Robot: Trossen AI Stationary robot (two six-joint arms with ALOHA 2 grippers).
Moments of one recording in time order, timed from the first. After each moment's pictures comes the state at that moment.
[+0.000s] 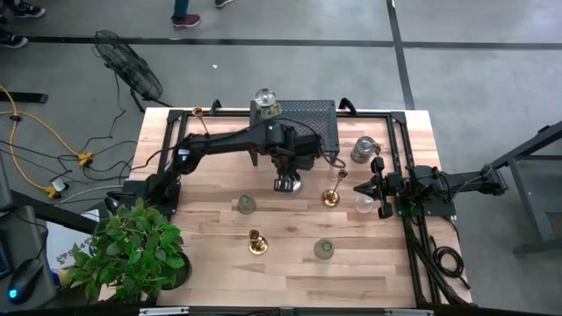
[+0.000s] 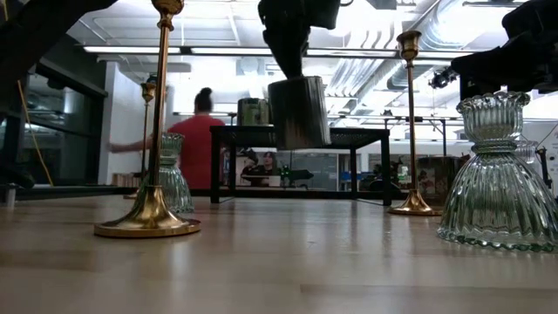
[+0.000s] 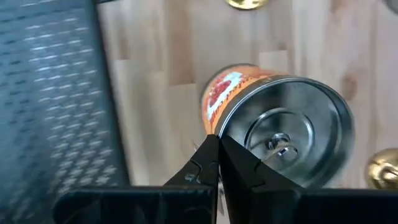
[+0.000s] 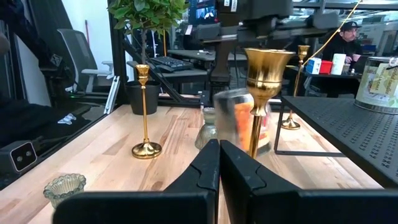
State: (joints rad) left arm 0.09 2.17 2.35 -1.44 -0.10 0.21; right arm 0.12 0.01 0.01 0.04 0.05 -0.02
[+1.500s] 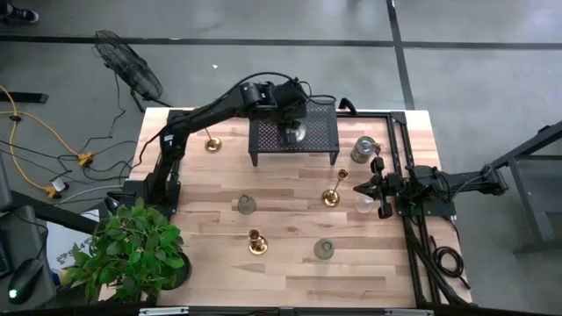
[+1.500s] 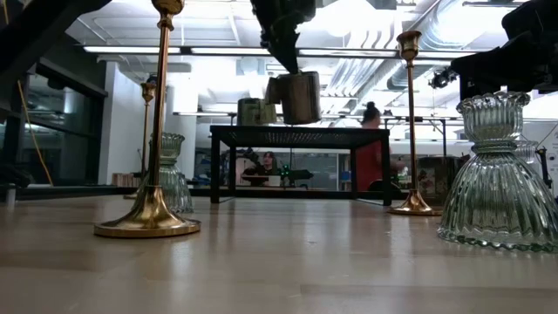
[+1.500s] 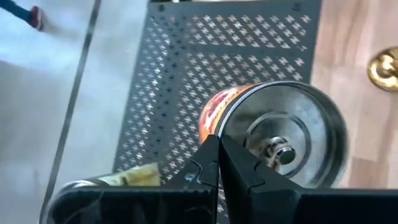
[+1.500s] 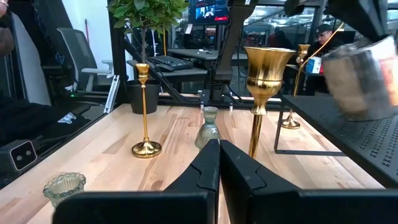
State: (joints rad) left arm 0.31 2.06 2.36 -1.23 -0.24 0.23; right arm 0.12 0.01 0.01 0.04 0.05 -0.02
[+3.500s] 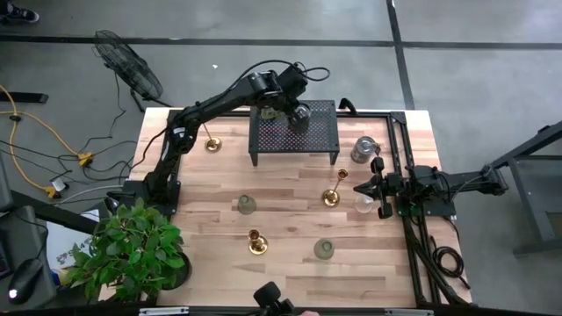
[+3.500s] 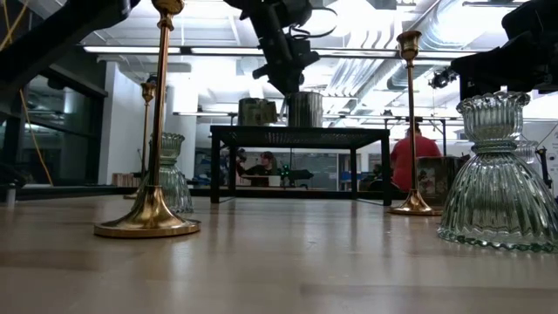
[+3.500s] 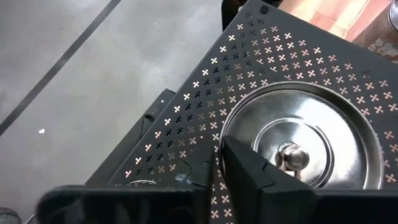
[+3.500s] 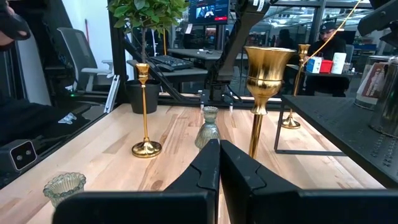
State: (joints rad) left arm 0.44 2.16 2.35 -1.08 -0.27 -0.10; right arm 0.12 0.01 0.01 0.04 0.05 -0.02
